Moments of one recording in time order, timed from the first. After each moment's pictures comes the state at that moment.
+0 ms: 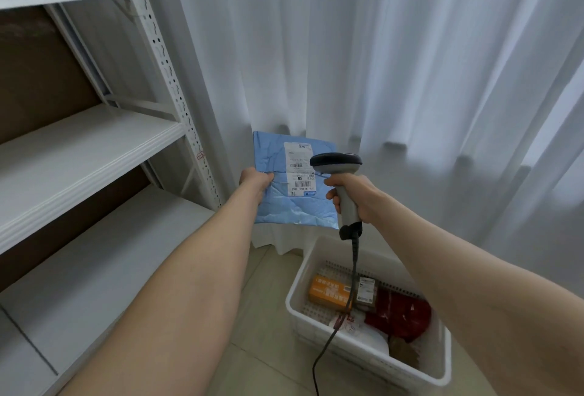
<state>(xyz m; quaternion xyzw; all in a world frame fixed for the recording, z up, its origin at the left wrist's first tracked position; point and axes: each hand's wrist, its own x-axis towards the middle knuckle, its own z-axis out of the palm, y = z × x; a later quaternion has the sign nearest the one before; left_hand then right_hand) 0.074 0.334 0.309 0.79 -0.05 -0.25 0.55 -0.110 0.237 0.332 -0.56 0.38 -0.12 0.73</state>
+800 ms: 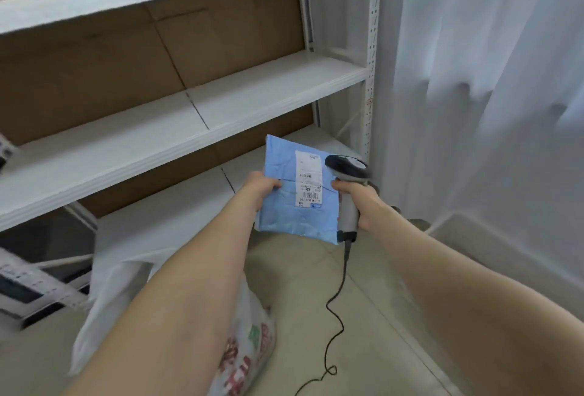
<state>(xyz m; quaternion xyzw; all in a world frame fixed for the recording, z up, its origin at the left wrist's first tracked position) -0.054 0.773 0.325 0.81 0.14 -0.16 0.55 -0.123 0.587 0.281 -0.57 0.25 0.04 0.78</state>
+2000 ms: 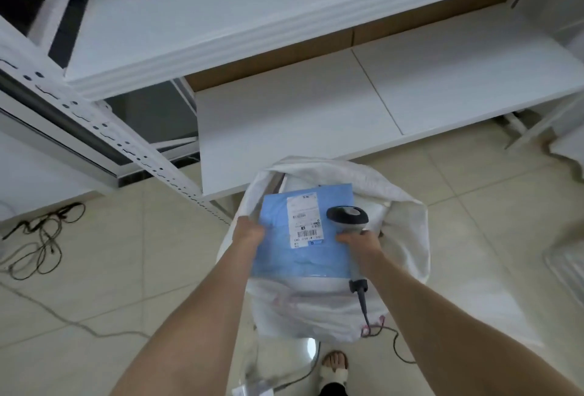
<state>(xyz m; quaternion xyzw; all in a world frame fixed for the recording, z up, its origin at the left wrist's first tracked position) 0.002 1.316 0.015 0.77 0.43 -0.19 0.42 -0.018 1.097 0.011 -0.62 0.37 0.28 0.63</state>
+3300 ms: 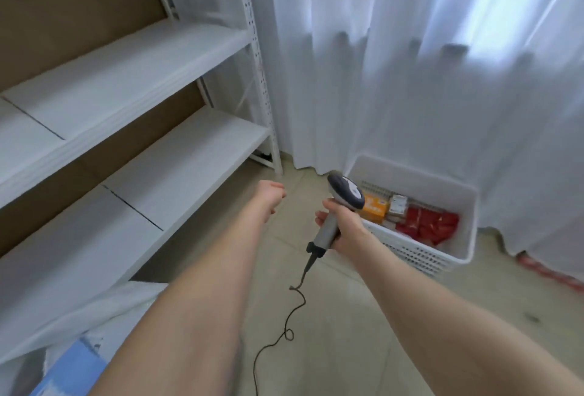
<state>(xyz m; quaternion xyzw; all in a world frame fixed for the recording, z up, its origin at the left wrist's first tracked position) -0.062 0.669 0.214 0.85 -0.06 -0.30 0.42 -0.193 0.586 0.188 -0.29 0.48 -0.12 0.82</state>
